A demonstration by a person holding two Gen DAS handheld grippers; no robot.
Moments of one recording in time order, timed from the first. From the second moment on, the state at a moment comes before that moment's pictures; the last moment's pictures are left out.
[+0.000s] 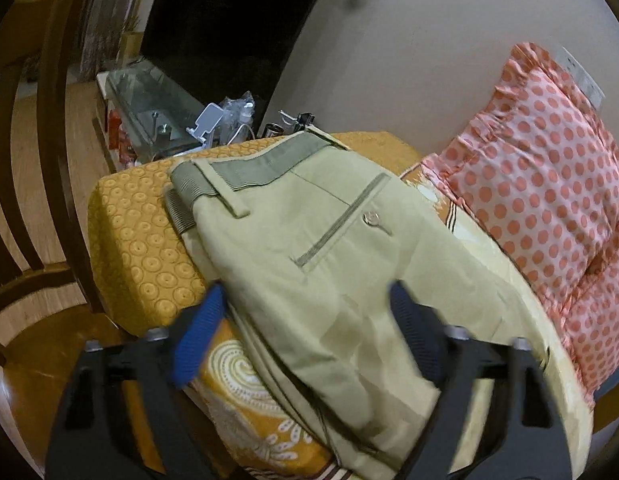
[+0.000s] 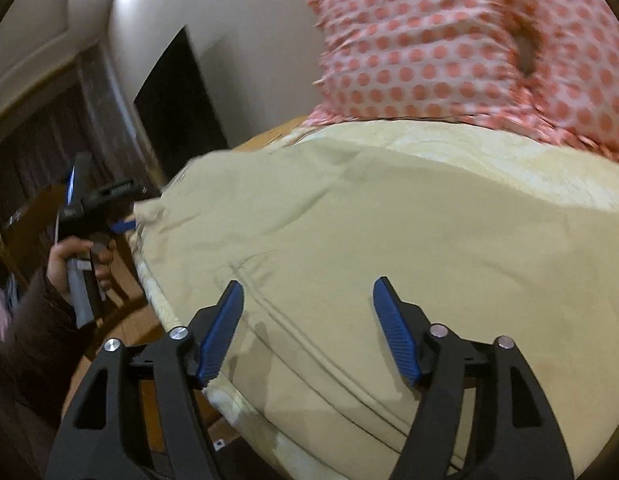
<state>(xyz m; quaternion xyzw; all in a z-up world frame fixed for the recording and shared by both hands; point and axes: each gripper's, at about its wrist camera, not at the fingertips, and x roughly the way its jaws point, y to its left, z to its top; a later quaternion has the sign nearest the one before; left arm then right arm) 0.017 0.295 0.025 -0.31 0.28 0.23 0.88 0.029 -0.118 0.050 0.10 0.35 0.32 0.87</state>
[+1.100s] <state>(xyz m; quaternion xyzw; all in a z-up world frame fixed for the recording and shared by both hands) -0.013 -0.111 0.035 0.15 0.31 -0.32 0.88 0.016 -0.346 0.043 0.42 0.30 0.18 0.84</state>
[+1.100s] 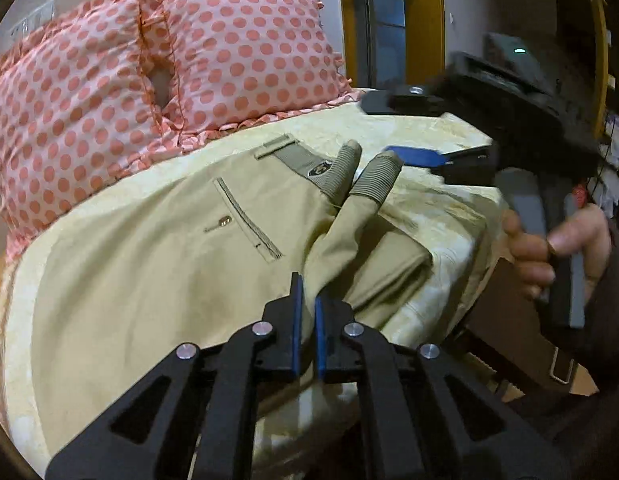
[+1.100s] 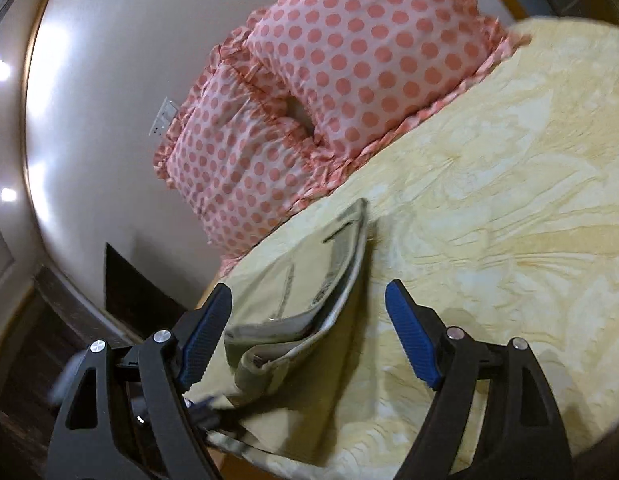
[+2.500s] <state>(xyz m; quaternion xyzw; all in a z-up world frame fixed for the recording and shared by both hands) 0.265 0.040 0.062 -0.10 0.42 -0.16 0.89 0.190 -0.335 0.028 0.36 0.39 0.19 0.82</state>
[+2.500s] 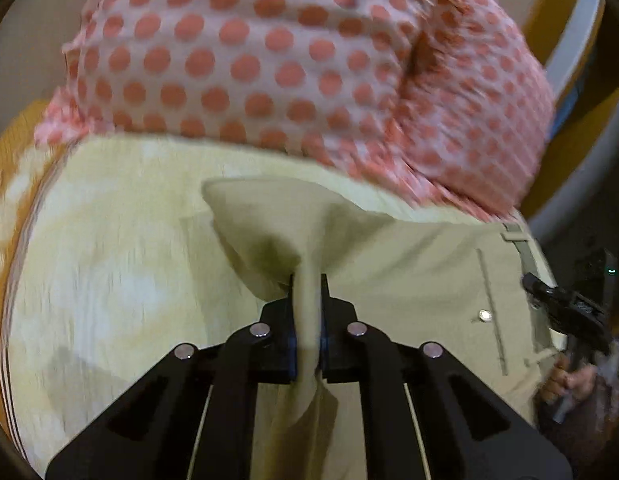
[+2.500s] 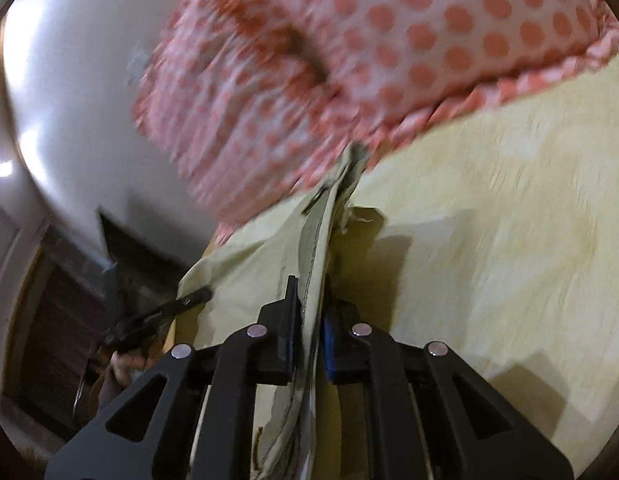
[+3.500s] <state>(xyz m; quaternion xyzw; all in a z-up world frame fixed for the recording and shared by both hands) 0.047 -0.002 0.049 0.04 0.39 -0.03 0.92 0.026 -0.211 0.054 0.10 0.37 0.10 0.92</state>
